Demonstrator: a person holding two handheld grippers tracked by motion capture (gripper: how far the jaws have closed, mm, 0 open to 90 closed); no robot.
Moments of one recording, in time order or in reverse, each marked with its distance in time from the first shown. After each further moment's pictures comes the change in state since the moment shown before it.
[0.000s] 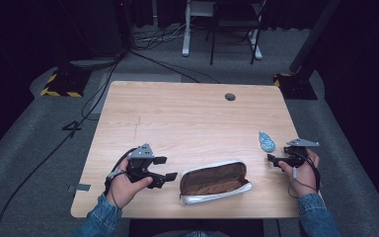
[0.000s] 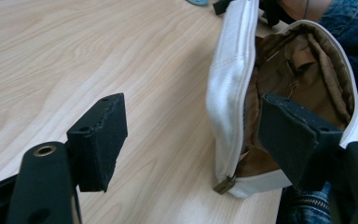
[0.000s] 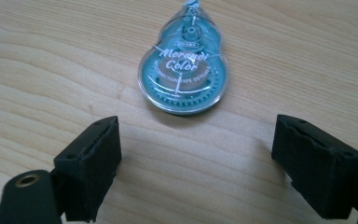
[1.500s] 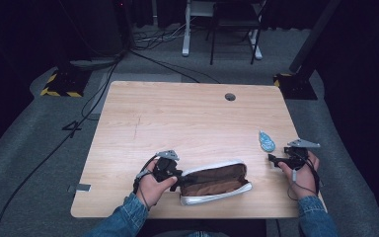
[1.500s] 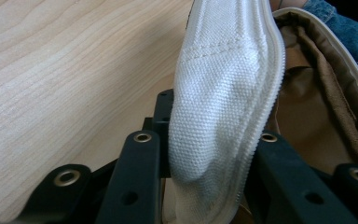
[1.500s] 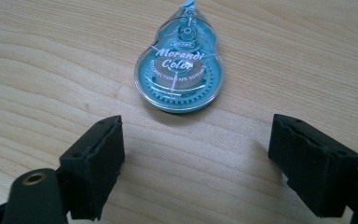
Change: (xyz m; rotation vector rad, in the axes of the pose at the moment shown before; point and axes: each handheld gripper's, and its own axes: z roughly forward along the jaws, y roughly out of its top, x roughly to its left) left arm -0.013 0.001 0.081 0.107 -0.202 -0.150; right arm -0.001 -0.005 -0.002 -0.022 -0.021 -0.008
